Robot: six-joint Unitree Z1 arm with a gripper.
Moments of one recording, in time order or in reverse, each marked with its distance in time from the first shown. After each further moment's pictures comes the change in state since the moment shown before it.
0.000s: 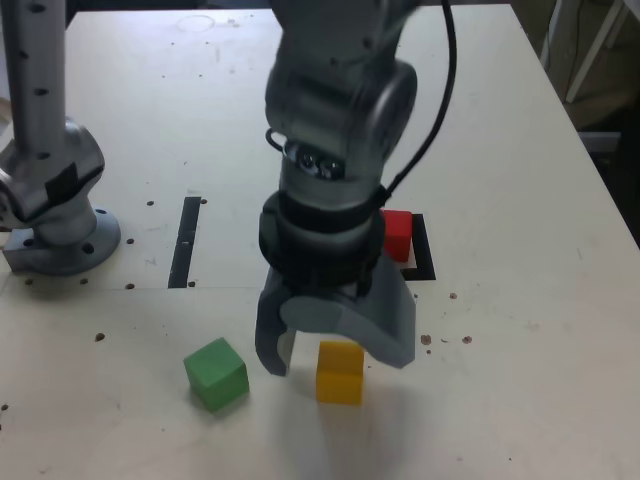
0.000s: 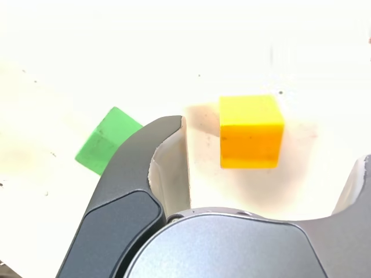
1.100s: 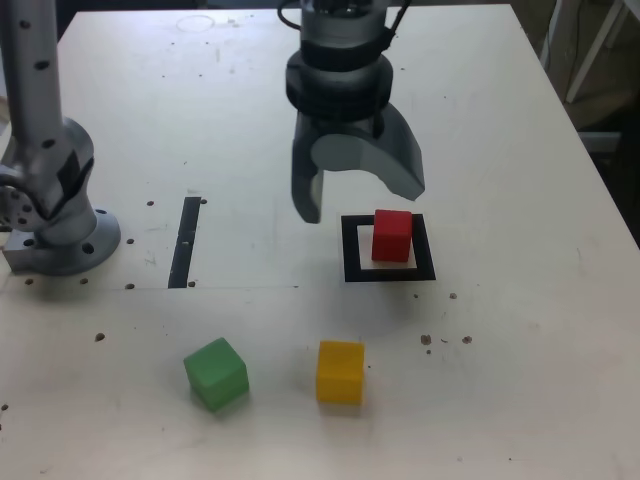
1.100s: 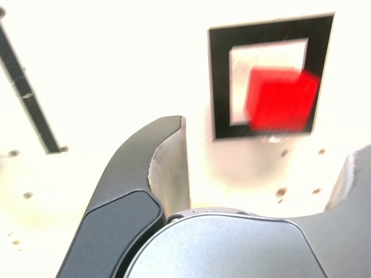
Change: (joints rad) arm 0.369 -0.169 0.053 0.065 0.132 0.279
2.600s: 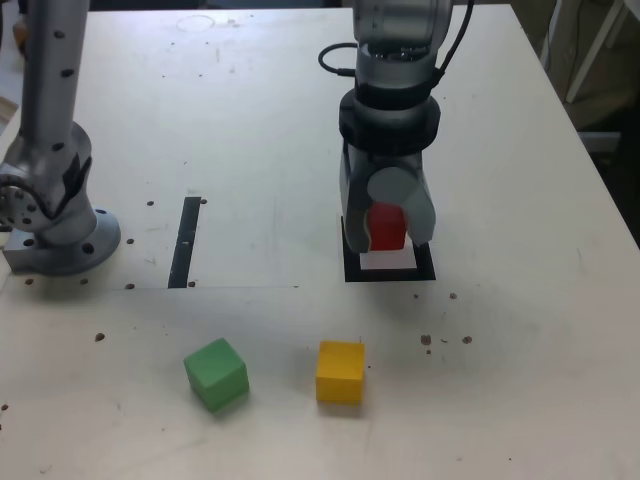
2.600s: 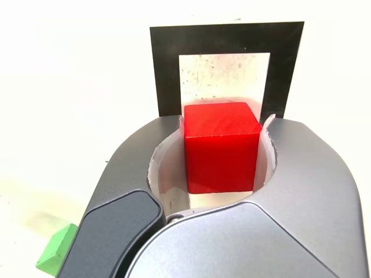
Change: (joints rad) arm 0.092 0.155 -0.009 -0.166 -0.048 -0.010
